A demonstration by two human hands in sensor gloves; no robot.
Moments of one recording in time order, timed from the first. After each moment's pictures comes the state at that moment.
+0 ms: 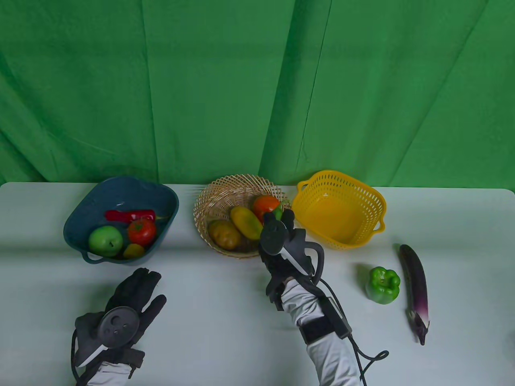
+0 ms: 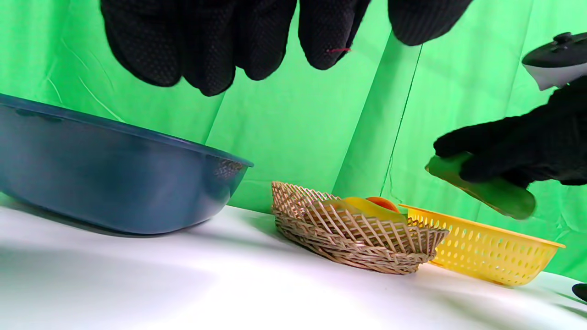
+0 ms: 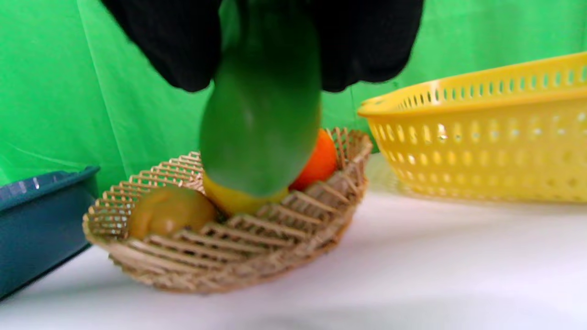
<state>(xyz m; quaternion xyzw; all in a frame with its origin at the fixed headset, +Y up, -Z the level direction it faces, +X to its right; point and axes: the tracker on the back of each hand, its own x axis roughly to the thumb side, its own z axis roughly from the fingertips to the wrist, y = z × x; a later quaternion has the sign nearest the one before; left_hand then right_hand) -0.274 -0.701 -0.252 0.11 -0.08 0.13 0.98 0.040 -0.665 -0.419 0.03 -0.01 0.99 0.14</state>
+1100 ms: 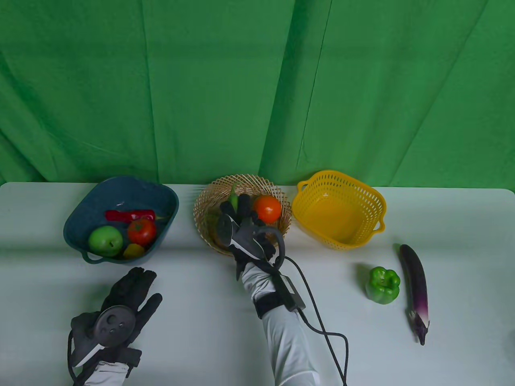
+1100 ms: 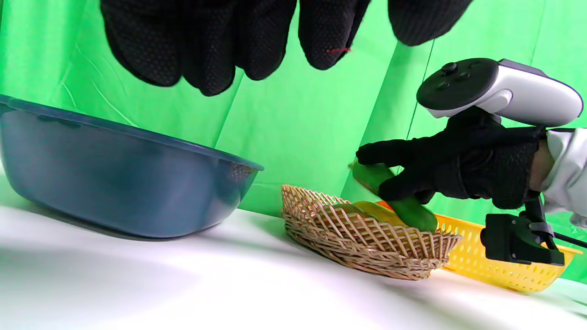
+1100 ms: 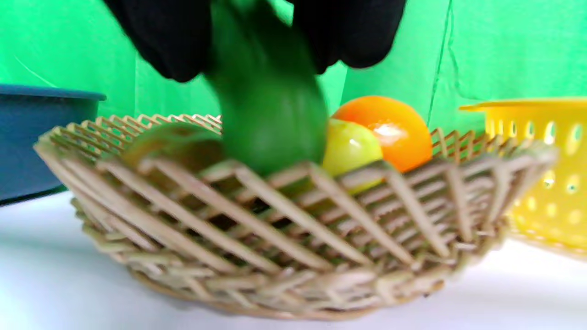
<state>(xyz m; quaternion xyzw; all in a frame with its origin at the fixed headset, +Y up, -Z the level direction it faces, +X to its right) -0.281 -0.701 -0.253 0.11 -0.06 0.14 0.98 -0.038 -0.707 -0.457 0.08 -0.05 1.00 0.00</state>
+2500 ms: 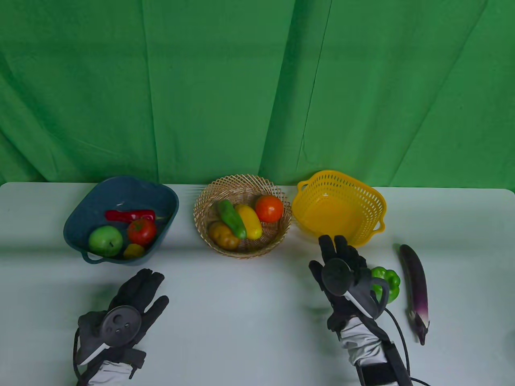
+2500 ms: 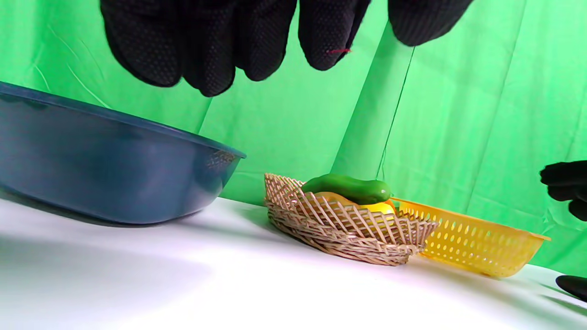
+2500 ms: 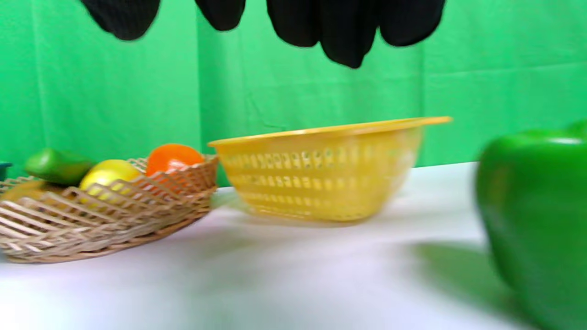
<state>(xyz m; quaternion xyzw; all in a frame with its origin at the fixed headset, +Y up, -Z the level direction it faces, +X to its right) -0.271 -0.708 -0.256 0.10 -0.09 0.14 0.98 0.185 -0.686 -0.344 0.00 -0.08 0.99 0.07</state>
